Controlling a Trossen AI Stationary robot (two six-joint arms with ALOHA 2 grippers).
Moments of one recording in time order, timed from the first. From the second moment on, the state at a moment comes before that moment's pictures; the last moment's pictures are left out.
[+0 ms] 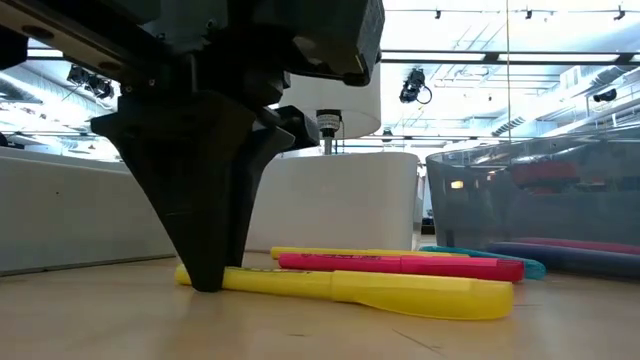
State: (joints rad) left arm -0.50 2.24 1.72 -0.87 -0.05 -0.20; right arm 0.93 1.40 1.10 -0.38 0.73 0.92
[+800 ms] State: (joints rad) left arm -0.53 1.97 1.72 -1.05 -0.22 -0.23; right arm 0.92 1.40 1.10 -0.44 0.83 0.85
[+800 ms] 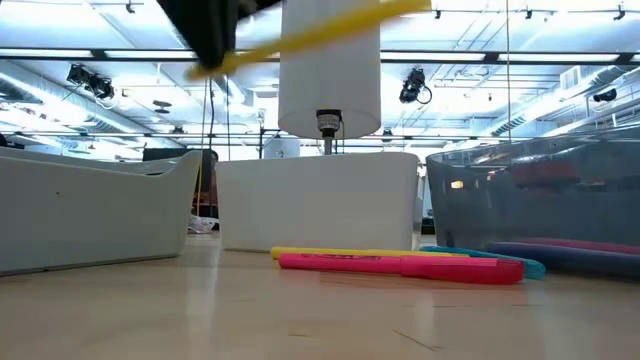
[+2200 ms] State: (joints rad) left arm -0.73 1.50 0.86 0.41 -0.82 -0.19; right arm 0.69 1.65 1.10 0.32 0.80 0.25
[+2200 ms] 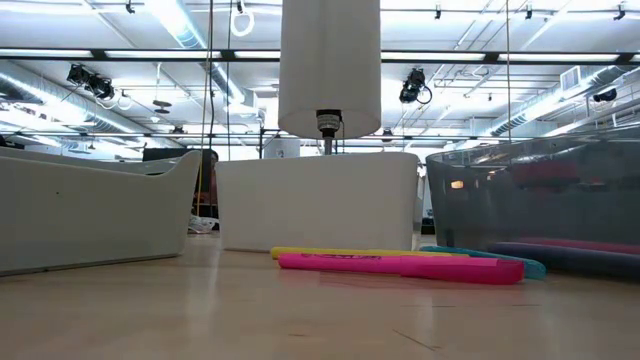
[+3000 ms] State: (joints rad) left arm -0.70 1.50 0.68 0.82 -0.79 -0.14; right arm 0.55 1.77 1.10 0.64 0.67 0.20
